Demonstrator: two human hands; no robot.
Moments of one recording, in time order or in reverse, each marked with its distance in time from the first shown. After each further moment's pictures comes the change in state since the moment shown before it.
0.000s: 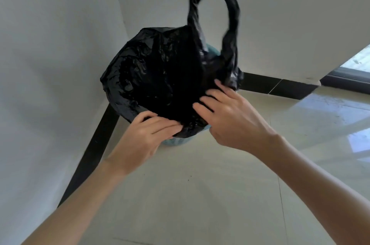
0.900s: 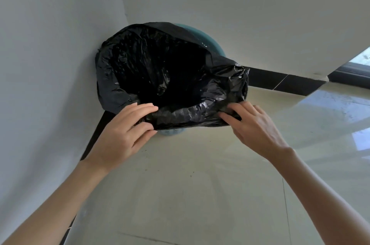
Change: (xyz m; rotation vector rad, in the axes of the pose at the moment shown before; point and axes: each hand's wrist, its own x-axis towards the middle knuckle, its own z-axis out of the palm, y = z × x) left_hand -0.024 -0.013 -0.019 0.041 0.020 -0.113; right_hand -0.062 0.020 0.076 0.100 0.076 0.185
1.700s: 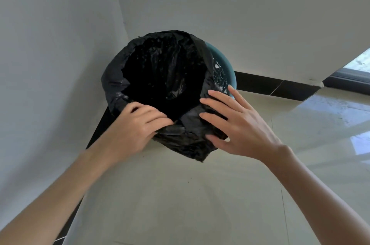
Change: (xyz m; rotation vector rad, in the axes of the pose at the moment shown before) left_hand 0.034 -0.003 -0.001 0.096 -0.250 0.084; right_hand 0.036 -0.020 -0.044 0.108 0.021 -0.201
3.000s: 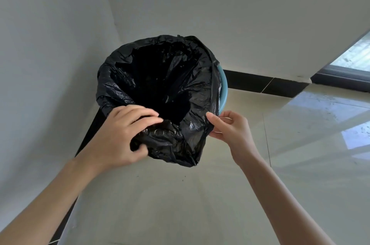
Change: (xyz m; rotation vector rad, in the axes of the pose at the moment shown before) left_hand -0.010 0.017 -0.014 -0.203 0.029 -0.136; right_hand -0.006 -0.032 0.010 1.418 0.300 1.318
